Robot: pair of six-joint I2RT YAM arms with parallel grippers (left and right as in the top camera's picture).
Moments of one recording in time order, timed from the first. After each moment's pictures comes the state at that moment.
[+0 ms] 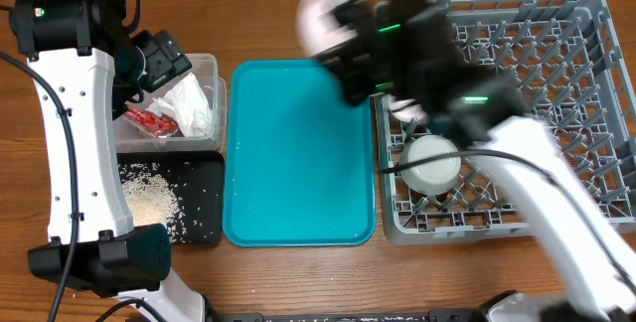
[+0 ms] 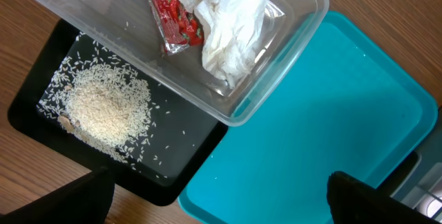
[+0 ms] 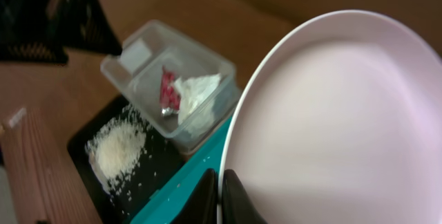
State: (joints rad) left arm 0.10 1.84 2.20 -1.68 -0.03 -0.57; right arm 0.48 1.54 1.67 -0.71 -0.40 0.10
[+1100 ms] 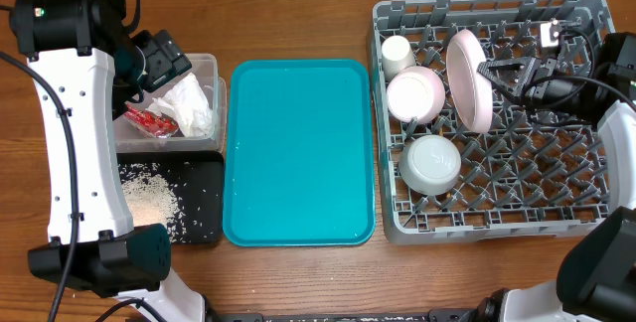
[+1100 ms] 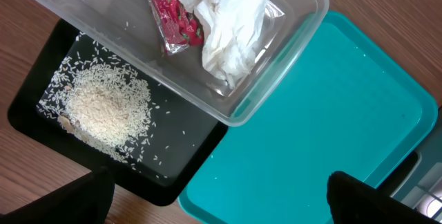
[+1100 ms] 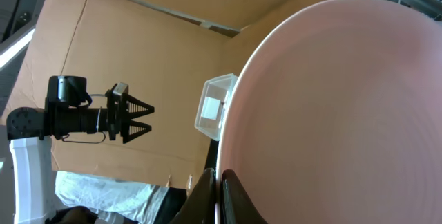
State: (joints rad) left arm 0.10 1.84 2.20 -1.68 -0.03 -0.57; right arm -0.36 1.68 1.33 -0.78 -1.36 0.07
